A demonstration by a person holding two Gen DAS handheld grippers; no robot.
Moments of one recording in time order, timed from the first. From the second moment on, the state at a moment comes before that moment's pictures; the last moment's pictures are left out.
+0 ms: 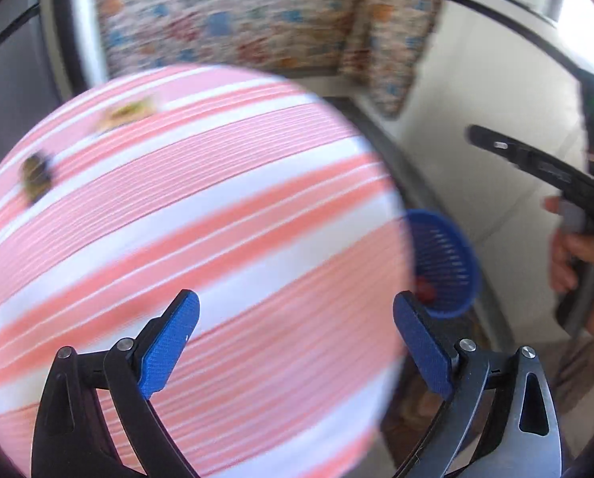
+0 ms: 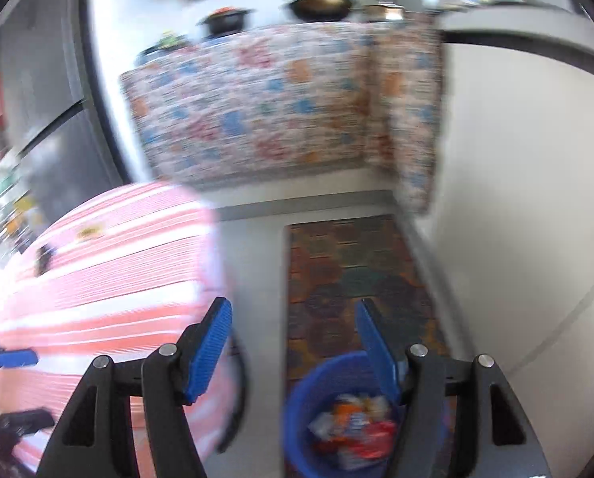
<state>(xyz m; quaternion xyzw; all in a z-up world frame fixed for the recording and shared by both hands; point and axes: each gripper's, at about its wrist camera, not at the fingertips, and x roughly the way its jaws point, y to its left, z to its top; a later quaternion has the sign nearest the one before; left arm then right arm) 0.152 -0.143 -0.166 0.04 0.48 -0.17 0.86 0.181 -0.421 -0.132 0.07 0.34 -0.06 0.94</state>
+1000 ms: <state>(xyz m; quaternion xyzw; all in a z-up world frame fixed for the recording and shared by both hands) 0.355 0.027 -0.211 -0.03 0.47 0.08 0.88 0.232 -0.163 -0.202 -0.08 0.41 0.14 0.90</state>
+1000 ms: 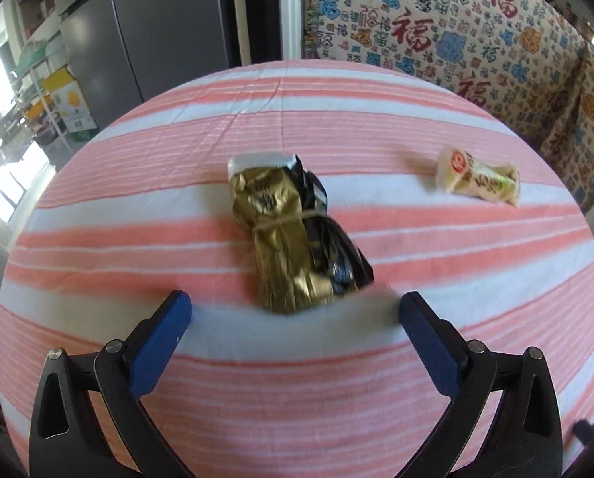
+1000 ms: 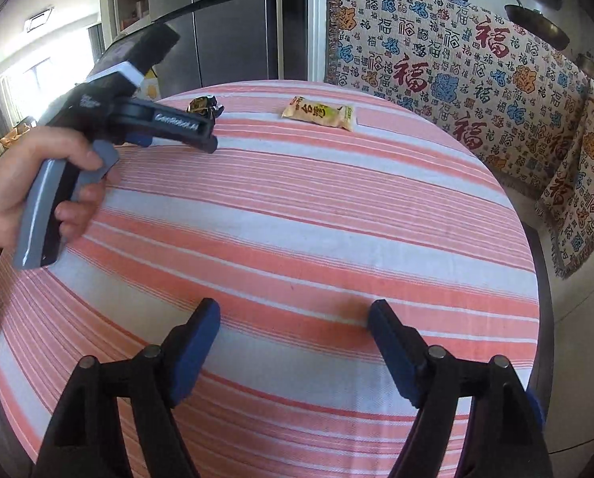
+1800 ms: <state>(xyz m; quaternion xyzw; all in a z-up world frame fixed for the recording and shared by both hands) 0.242 0.044 -0.201 0.00 0.45 0.00 0.90 0.268 -0.170 -0.199 -0.10 0.44 0.15 0.88</state>
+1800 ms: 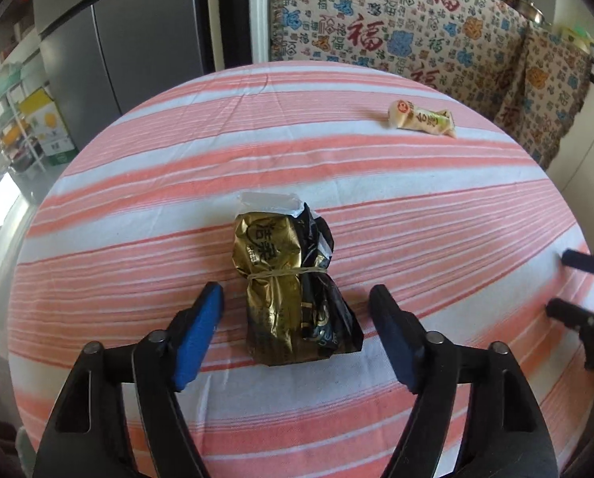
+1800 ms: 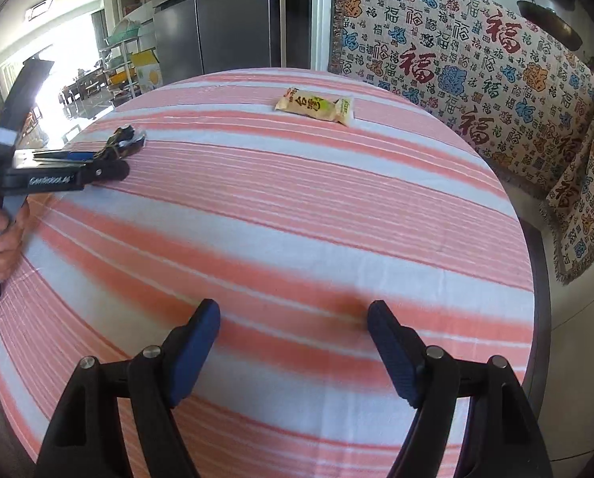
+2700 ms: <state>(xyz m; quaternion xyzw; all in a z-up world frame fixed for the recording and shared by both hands) 0.254 0.037 -0.208 0.02 0.46 -0.02 0.89 0.444 -0.105 -0.188 -0.11 0.50 0.10 0.85</state>
